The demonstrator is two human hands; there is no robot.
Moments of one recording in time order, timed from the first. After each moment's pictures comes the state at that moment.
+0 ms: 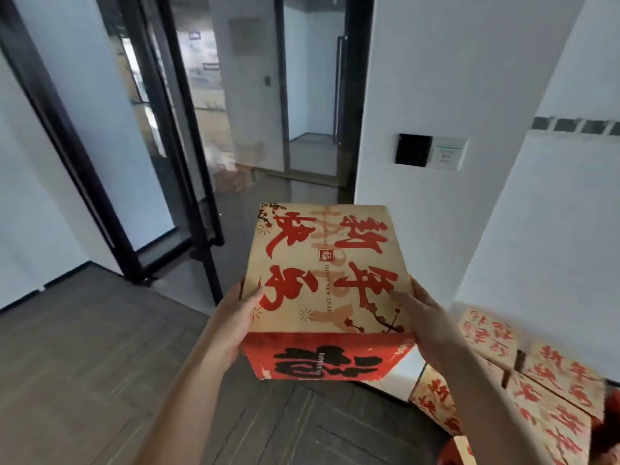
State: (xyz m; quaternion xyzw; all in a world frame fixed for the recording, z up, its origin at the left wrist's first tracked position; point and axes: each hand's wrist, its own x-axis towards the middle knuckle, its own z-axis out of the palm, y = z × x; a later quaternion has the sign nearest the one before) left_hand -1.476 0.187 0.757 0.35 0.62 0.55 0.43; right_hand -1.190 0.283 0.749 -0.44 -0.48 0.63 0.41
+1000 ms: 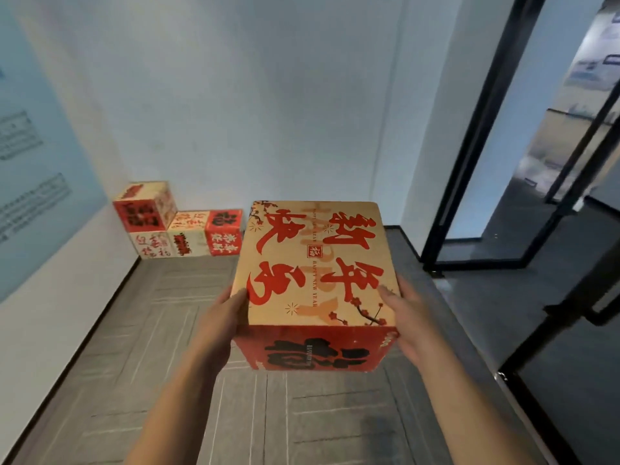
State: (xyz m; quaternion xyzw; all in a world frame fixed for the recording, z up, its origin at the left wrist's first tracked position) left_hand -2.044 -0.344 0.704 -0.09 0.69 0.71 0.10; right_hand -1.996 -0.056 0.706 -0.19 -0.66 0.73 0.05
